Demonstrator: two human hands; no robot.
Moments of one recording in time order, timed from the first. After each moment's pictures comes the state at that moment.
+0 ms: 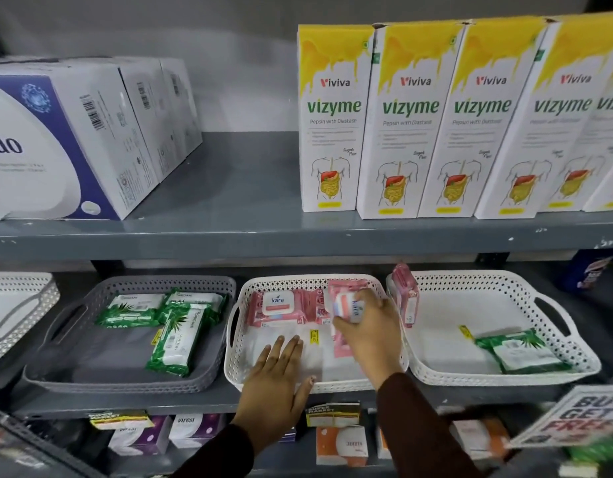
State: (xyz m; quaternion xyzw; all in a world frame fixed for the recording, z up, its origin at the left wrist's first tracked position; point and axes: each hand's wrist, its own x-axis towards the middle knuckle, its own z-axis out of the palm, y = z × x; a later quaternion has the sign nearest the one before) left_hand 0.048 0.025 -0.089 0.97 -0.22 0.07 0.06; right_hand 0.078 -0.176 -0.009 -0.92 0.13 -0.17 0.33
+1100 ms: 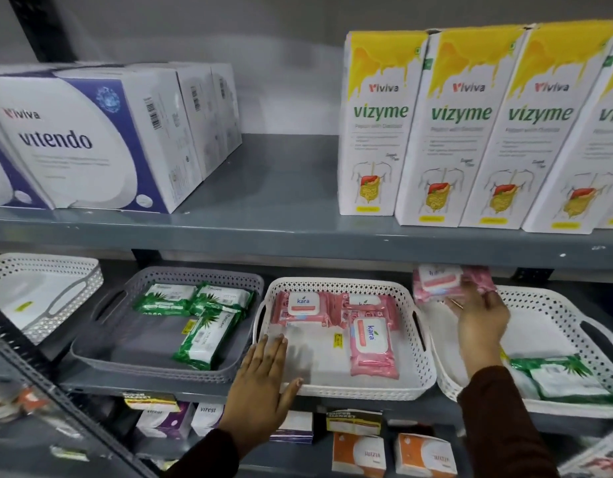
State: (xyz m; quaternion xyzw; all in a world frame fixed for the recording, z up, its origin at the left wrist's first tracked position) left_hand 0.036 0.072 -0.082 0.98 -0.16 0.10 0.08; right_hand 0.115 -0.287 -0.003 -0.57 0.22 -0.30 0.73
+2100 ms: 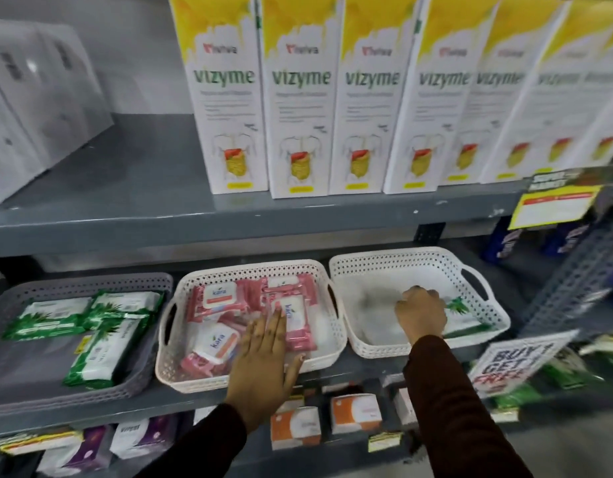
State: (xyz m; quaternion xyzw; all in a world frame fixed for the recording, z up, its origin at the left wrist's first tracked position) left_hand 0.047 -0.057 -0.074 0.96 -0.24 0.12 0.05; right_hand 0.066 -0.349 -0.022 -0.89 0.38 -0.08 0.24
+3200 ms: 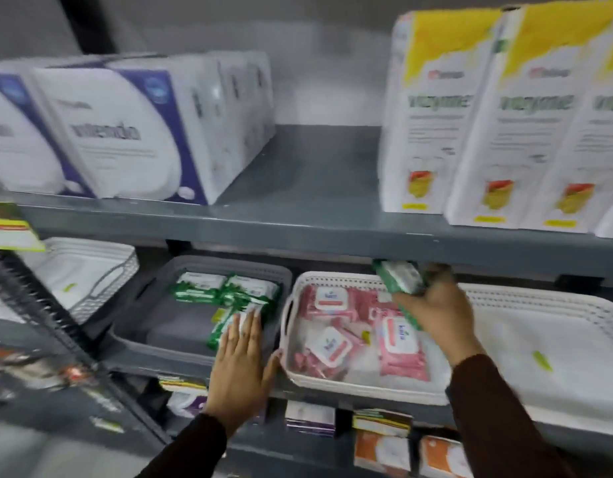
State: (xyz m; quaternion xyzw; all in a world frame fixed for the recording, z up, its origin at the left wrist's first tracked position) left_hand 0.036 0.127 -0.053 0.99 -0.04 0.13 0.09; right_hand 0.111 -0.191 0.038 -0.90 0.13 -0.14 0.38
